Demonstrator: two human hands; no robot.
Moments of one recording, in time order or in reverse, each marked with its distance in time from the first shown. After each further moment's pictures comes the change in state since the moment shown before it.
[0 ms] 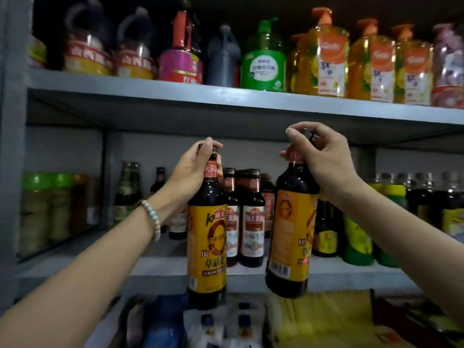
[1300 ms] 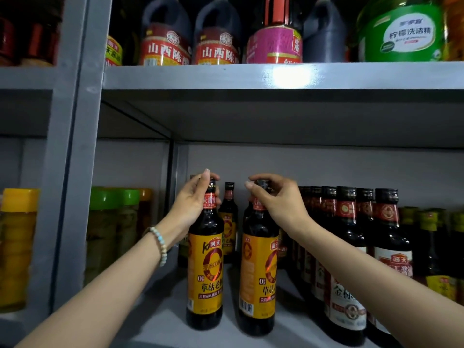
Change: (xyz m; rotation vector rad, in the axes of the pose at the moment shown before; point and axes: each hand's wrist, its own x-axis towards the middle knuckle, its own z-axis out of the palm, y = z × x) left_hand 0.046 -0.098 -0.232 0.216 0.239 -0.101; right_hand 0.043 0.160 0.267 -0.036 -0.235 0.068
